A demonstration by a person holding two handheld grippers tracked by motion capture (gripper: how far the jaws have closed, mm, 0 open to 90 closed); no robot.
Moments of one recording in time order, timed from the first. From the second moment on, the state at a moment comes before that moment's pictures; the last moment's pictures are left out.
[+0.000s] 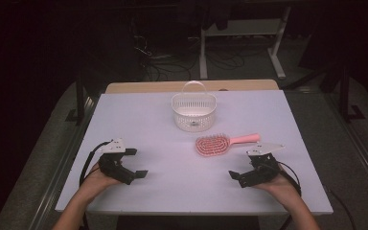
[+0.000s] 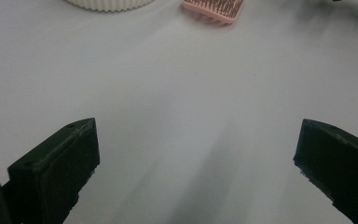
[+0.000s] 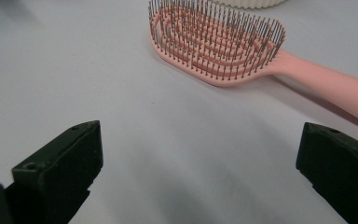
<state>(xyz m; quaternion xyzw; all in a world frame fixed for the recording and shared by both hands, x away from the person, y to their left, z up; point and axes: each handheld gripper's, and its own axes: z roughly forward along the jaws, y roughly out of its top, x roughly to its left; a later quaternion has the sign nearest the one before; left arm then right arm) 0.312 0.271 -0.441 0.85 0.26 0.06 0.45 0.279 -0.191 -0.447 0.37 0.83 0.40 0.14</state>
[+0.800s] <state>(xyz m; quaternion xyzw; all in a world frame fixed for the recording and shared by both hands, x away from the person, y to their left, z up) 0.312 0.270 -0.443 0.86 0.27 0.05 0.44 0.284 -0.191 -0.437 0.38 0.82 0.41 0.13</state>
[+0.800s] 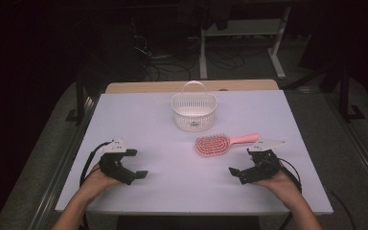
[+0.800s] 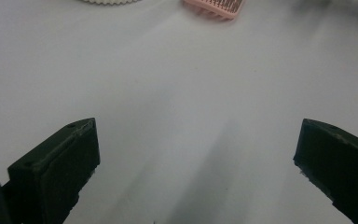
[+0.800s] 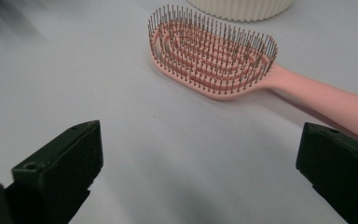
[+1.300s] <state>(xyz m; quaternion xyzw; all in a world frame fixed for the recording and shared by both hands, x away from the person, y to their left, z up) 0.311 0.269 -0.444 0.86 0.26 0.06 0.44 0.294 -0.191 -0.431 0.38 0.82 0.40 0.13</state>
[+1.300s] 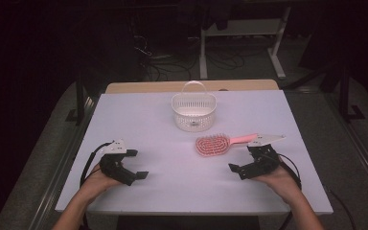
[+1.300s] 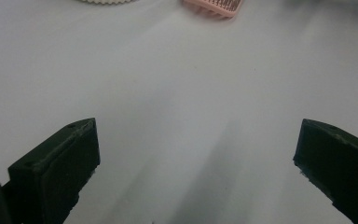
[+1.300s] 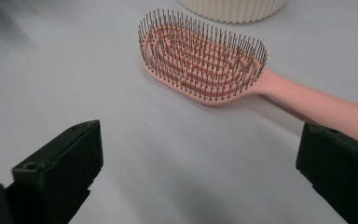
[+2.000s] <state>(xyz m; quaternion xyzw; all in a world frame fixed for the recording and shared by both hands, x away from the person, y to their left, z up) 0.312 0.270 -0.444 0.86 0.26 0.06 0.44 0.307 -0.191 -0.425 0.39 0.83 0.39 0.12</state>
